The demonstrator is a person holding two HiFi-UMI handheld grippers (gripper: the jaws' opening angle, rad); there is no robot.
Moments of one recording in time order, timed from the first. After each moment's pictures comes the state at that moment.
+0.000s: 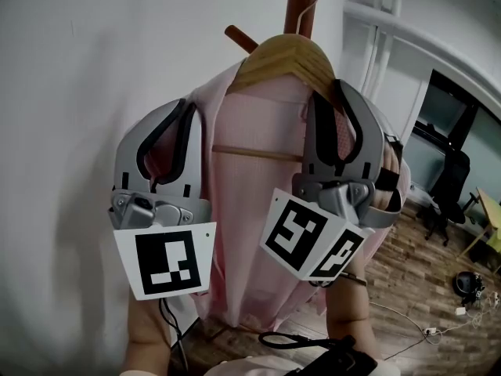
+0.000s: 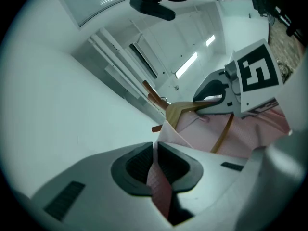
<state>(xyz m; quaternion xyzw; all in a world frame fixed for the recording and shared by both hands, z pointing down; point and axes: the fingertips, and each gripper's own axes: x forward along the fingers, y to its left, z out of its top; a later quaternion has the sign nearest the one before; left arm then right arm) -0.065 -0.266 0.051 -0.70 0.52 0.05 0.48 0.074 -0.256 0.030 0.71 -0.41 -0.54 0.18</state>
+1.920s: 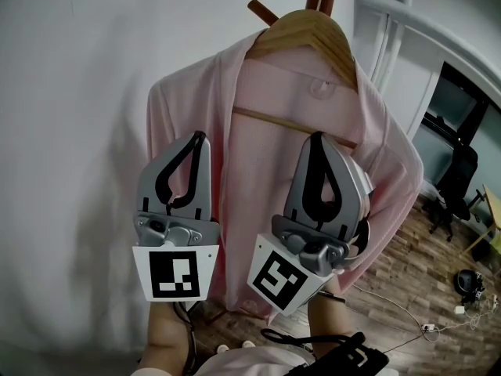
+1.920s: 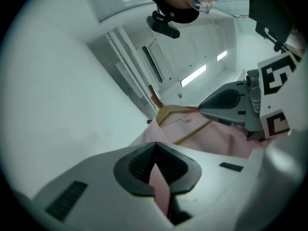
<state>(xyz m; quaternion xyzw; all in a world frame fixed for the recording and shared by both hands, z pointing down) -0.049 -0.252 0.144 -0.77 0.51 0.12 0.36 0.066 -0.206 0.110 0.69 -0.45 -0.56 0.07</state>
